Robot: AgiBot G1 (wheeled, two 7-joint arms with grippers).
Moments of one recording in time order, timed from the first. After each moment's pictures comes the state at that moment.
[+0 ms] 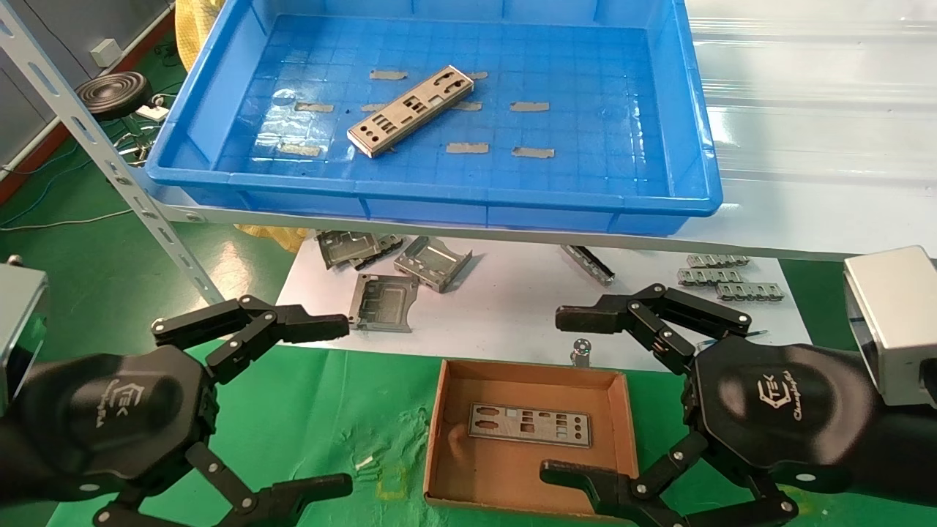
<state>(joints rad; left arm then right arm) -1.08 0.61 0.28 -1.28 0.73 1.49 -0.19 1.10 -0.57 -0.38 1.26 -0.66 -1.45 0.13</state>
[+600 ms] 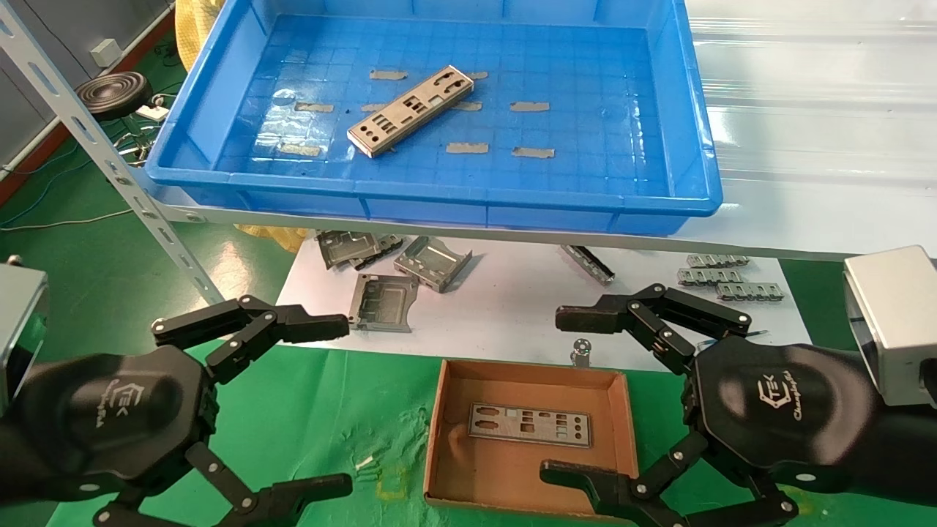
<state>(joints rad) -1.08 0.61 0.28 -1.28 0.73 1.49 -0.19 1.10 -0.57 -0.38 1.26 -0.66 -1.45 0.13</state>
